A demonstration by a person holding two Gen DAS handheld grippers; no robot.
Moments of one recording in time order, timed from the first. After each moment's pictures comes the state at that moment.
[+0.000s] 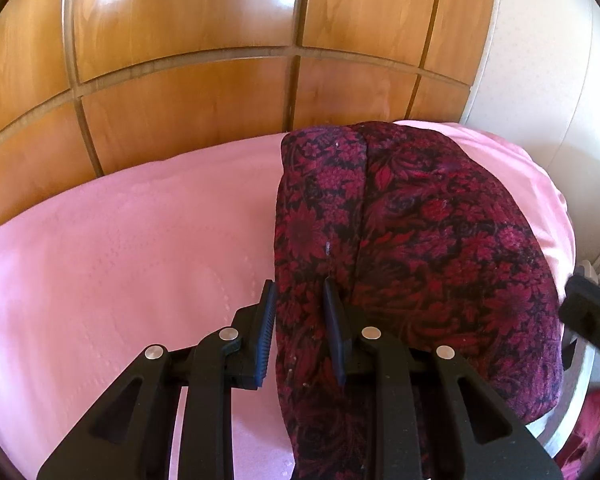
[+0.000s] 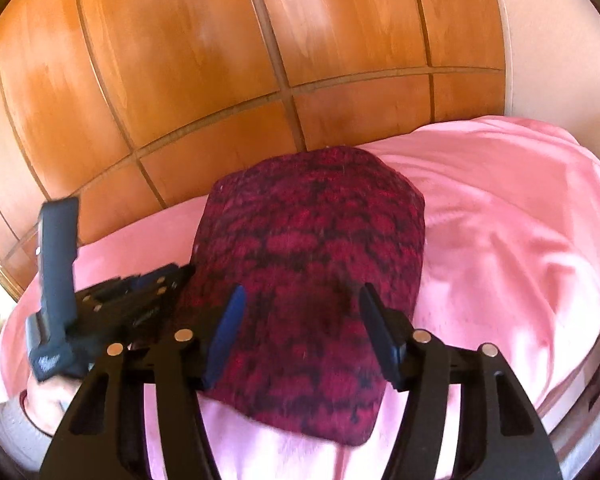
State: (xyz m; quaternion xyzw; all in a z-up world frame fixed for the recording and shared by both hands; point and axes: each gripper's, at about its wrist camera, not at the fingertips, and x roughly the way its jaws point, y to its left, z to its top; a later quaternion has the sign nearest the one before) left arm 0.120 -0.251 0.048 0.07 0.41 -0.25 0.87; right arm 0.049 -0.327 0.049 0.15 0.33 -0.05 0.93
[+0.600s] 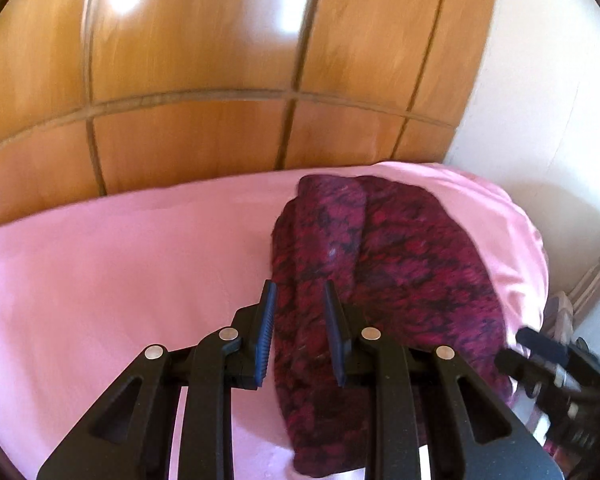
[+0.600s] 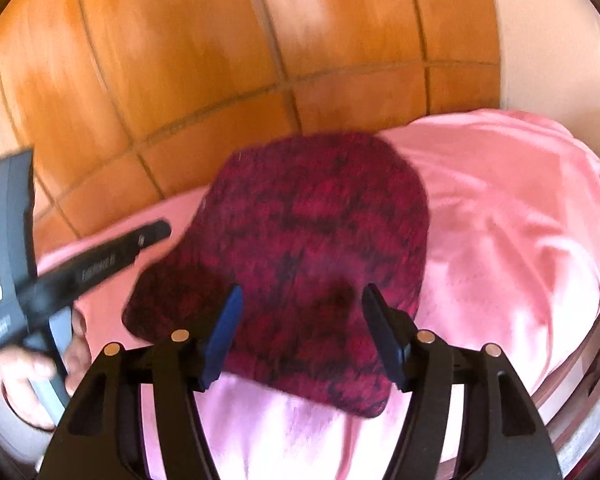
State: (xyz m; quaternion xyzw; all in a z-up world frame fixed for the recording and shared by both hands) left arm 0.105 -0.236 0.092 0.02 0.37 -0.28 0.89; right arm 0.043 -0.321 0.051 0.16 0.32 -0.06 0.93
